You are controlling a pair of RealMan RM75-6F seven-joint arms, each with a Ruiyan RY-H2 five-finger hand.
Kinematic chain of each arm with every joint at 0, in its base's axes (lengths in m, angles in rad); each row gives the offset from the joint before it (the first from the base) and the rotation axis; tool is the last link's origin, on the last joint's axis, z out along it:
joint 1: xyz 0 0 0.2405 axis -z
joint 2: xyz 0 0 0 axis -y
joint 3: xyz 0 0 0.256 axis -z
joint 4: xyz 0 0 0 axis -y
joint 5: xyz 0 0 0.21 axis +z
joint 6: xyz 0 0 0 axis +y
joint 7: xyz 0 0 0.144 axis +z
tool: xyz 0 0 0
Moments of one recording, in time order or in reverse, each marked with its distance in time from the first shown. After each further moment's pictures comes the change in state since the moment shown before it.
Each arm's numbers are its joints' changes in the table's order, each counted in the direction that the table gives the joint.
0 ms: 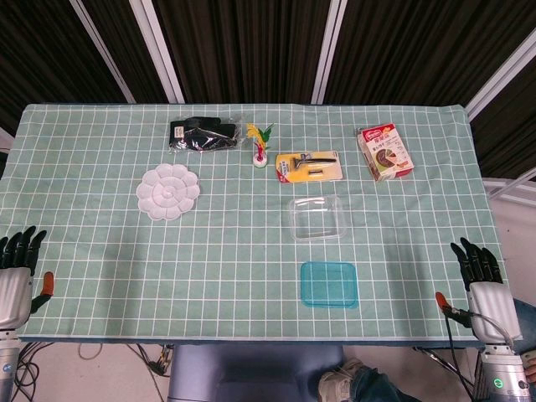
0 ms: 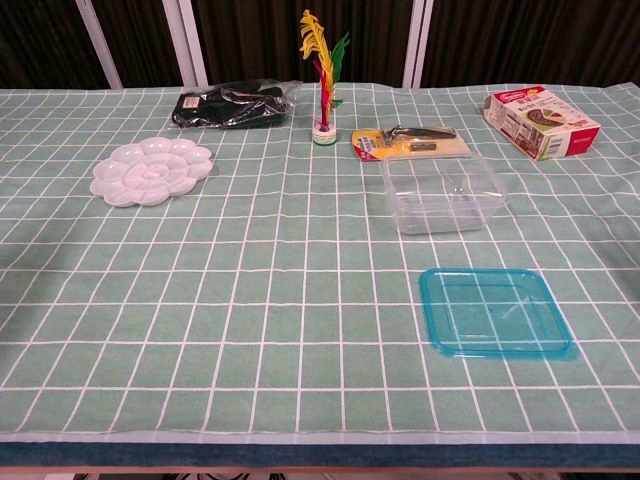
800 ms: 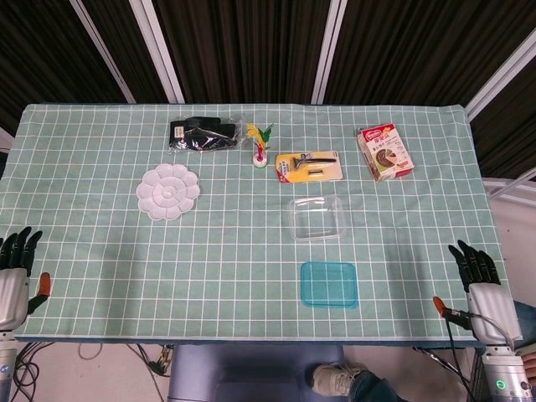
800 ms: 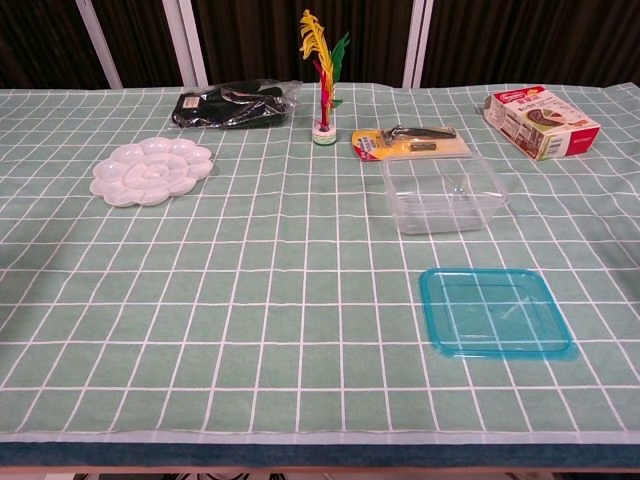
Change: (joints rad) left arm -0.006 -0.004 0.003 0.002 -0.009 0.007 0.001; right arm -0.004 -0.043 0.016 0.051 0.010 -0.041 0.024
